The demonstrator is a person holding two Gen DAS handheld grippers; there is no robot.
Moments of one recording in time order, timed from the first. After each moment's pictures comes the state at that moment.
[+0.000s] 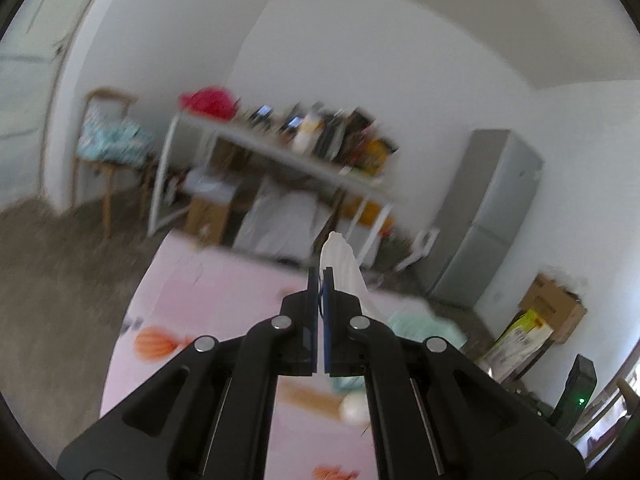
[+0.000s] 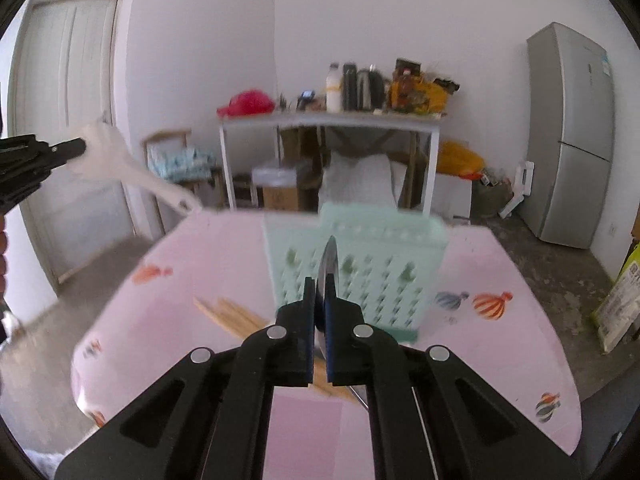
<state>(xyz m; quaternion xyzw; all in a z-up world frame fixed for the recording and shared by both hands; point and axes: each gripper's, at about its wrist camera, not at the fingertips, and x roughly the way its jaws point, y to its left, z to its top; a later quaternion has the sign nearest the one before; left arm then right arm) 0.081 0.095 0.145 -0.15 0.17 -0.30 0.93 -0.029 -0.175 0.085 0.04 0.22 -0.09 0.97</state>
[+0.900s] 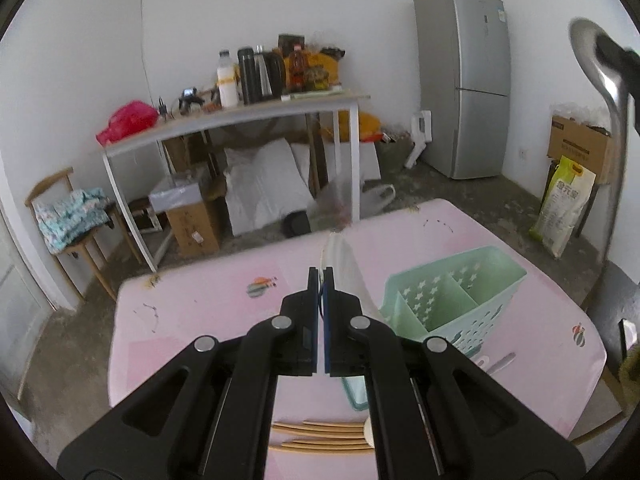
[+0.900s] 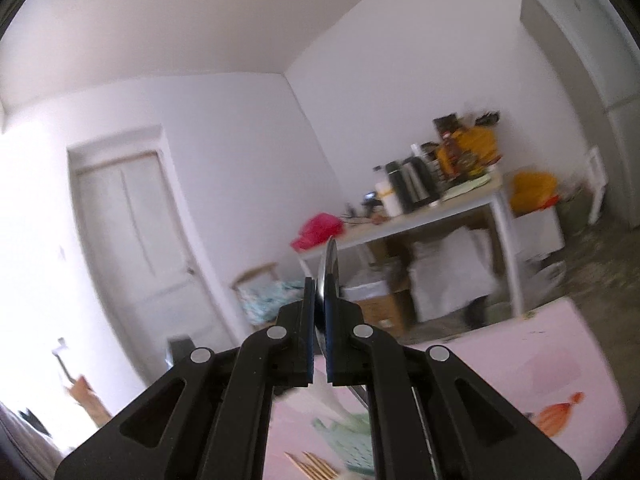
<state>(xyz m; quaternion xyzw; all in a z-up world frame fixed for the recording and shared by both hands) 0.151 -0.113 0.105 0.12 0.24 -0.32 0.91 -0.003 -0.315 0.198 0.22 0.03 0.09 0.97</state>
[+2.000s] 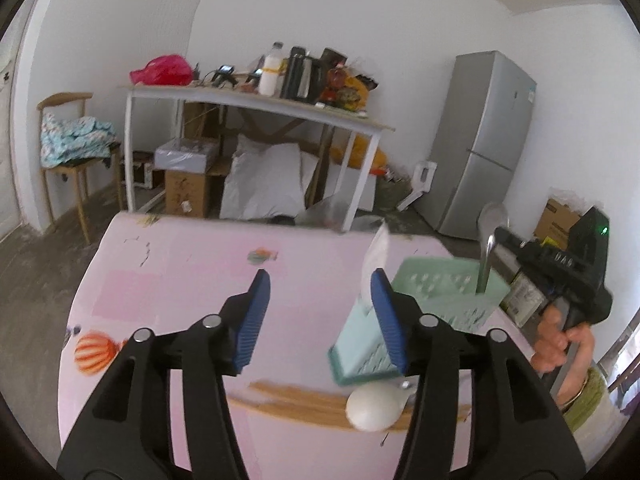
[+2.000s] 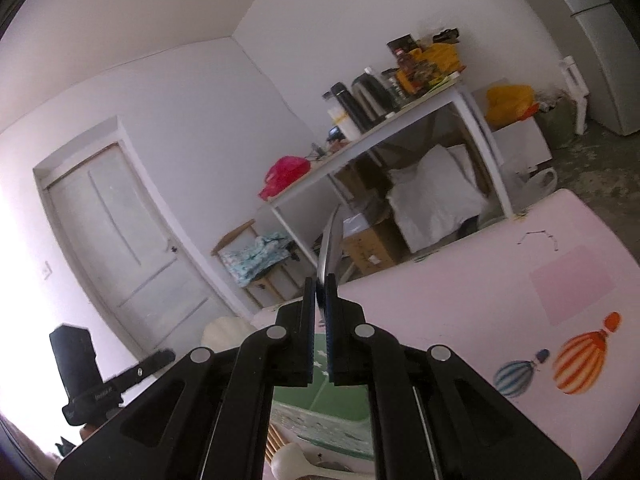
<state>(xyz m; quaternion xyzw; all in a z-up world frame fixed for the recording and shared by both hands) 0.132 -0.019 0.064 -0.05 0.25 -0.31 0.91 0.074 -0.360 0.060 0.30 0.14 0.07 0.94</state>
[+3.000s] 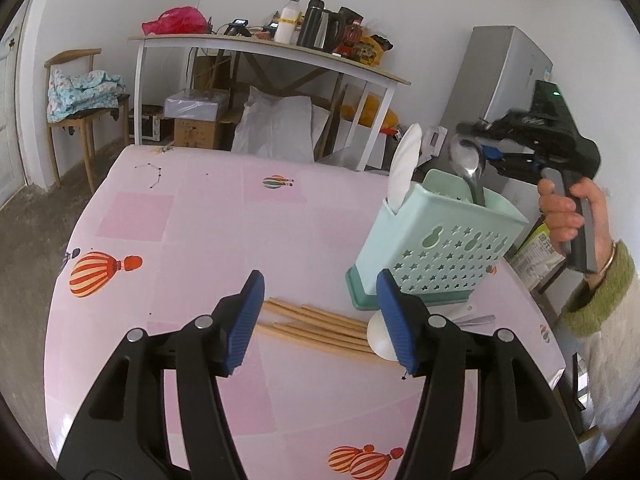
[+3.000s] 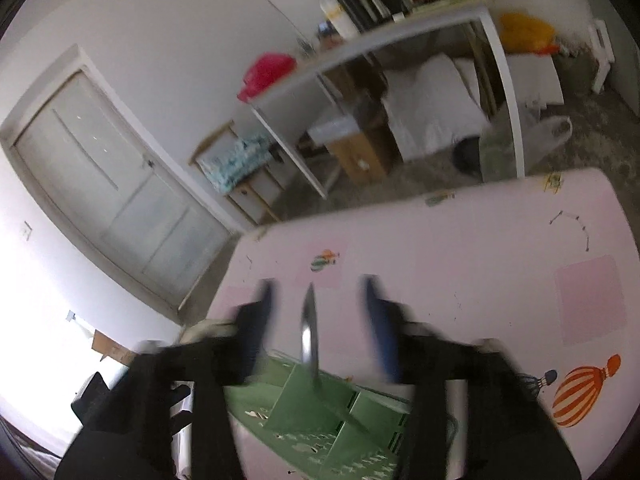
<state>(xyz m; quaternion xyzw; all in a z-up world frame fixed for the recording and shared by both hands) 0.123 0.003 0.013 -0.04 0.33 -0.30 0.89 0.197 -0.353 0.087 0.27 0.36 0.10 0.89</state>
